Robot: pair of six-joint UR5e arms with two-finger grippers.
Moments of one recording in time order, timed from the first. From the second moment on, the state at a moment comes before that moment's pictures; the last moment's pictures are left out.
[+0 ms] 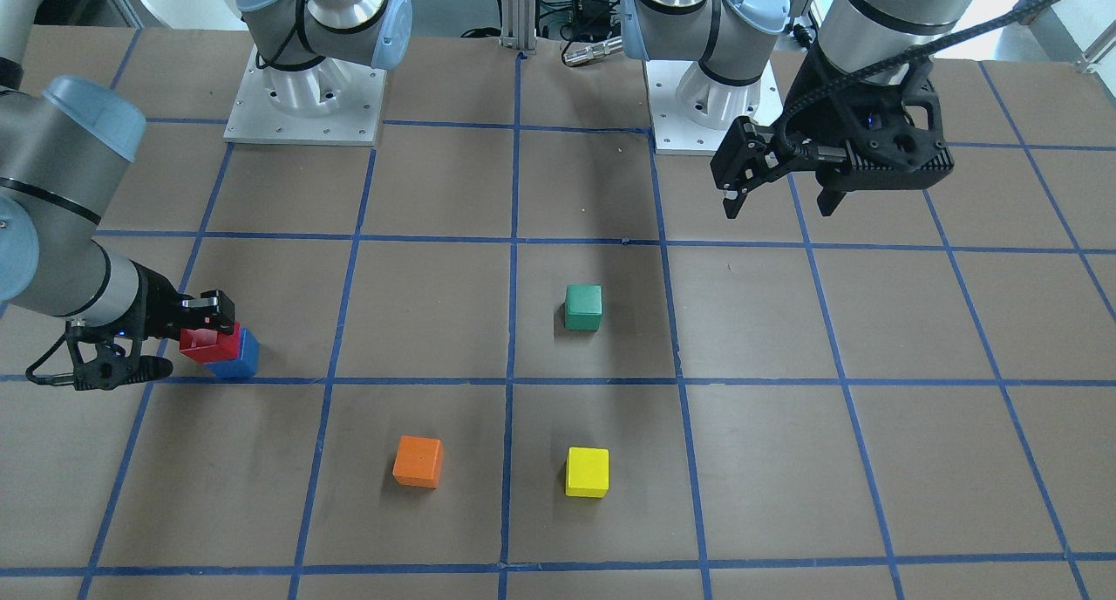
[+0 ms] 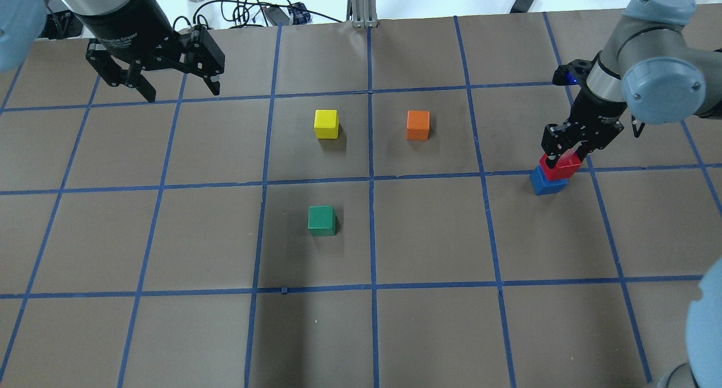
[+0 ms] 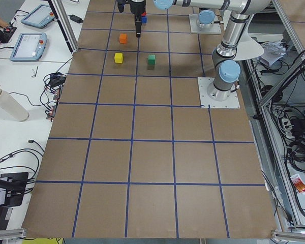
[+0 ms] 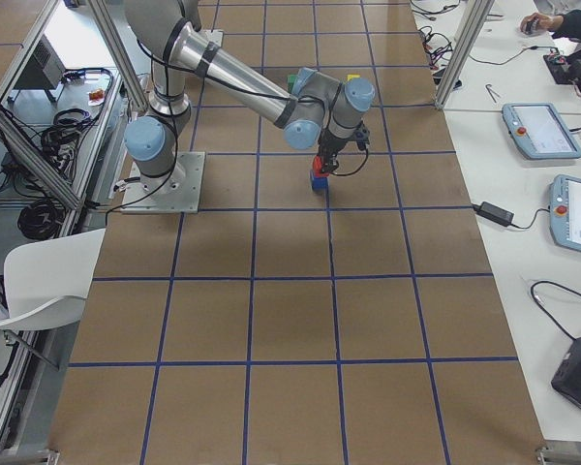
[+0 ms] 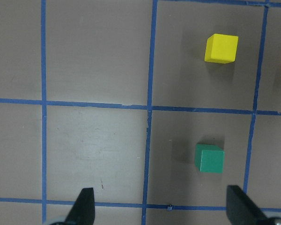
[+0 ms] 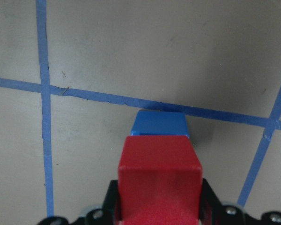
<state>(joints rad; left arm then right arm) -1.55 -1.62 -1.45 -1.61 1.56 -0.05 1.30 -1.26 1.76 -1.83 -1.56 -0.42</state>
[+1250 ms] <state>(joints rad) -1.55 -1.62 -1.45 -1.61 1.56 -0.03 1.31 -1.30 1.68 -1.79 -1.56 -0.39</state>
